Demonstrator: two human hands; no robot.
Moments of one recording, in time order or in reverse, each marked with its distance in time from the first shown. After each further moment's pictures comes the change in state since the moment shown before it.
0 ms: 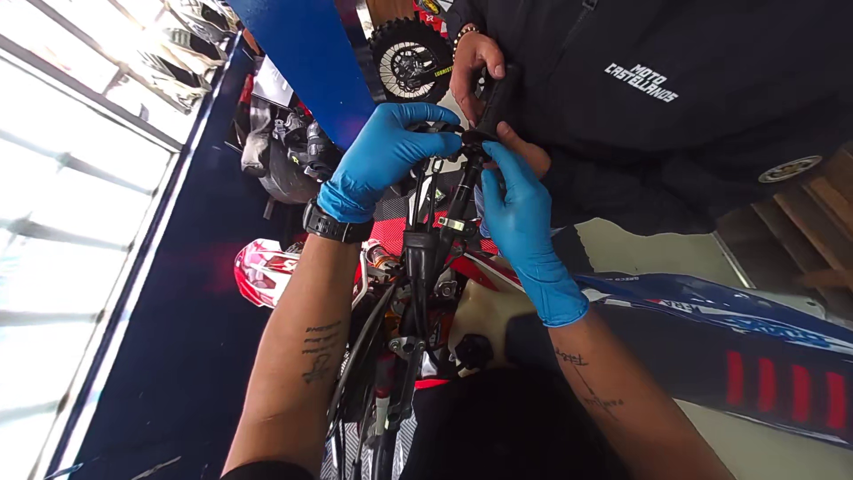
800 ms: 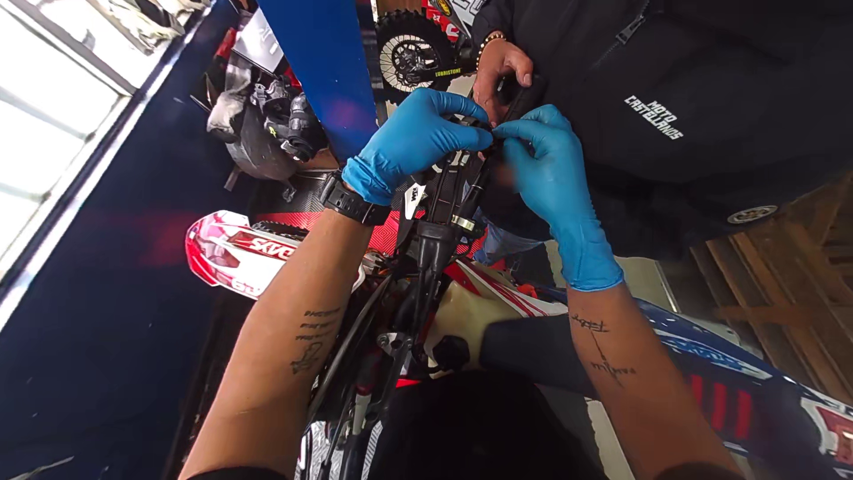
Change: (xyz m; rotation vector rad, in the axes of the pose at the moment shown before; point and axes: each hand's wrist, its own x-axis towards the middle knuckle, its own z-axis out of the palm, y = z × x) left_hand 0.005 -0.004 -0.001 -0.023 -0.003 -0.011; right_hand 0.055 -0.017 -0.037 -0.085 -0.290 -0.135
